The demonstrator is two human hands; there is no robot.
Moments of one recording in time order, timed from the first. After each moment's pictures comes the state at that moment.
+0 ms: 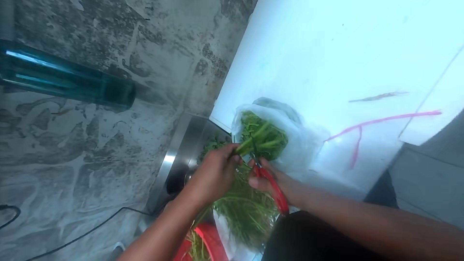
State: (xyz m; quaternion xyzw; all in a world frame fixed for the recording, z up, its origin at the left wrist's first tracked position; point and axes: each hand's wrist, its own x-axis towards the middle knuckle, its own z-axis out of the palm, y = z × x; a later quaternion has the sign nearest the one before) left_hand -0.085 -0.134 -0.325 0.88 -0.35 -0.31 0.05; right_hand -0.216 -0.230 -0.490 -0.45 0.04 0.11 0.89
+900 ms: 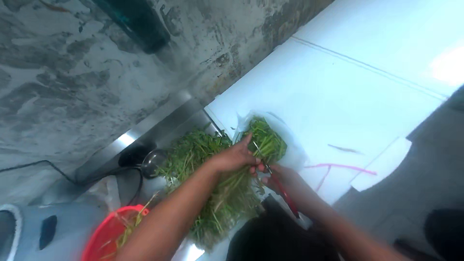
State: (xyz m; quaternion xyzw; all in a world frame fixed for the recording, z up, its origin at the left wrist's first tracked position) left_hand -0.078 -0.115 -0.386 0.67 -0.19 -0.56 0.45; right_hand -0.233 -0.273 -0.469 -0.73 0.14 0.16 0.65
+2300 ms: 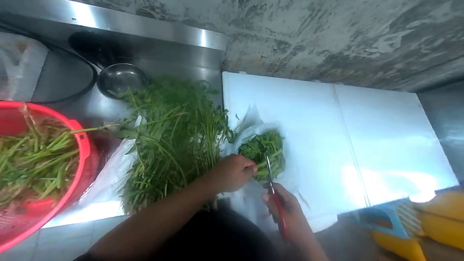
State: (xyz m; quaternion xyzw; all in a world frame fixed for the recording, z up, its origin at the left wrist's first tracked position) left_hand -0.106 -0.091 -0.462 0.77 -0.16 -0.38 0.48; right_hand -0.216 -0.319 -0.457 -0.80 0.11 0.23 0.55
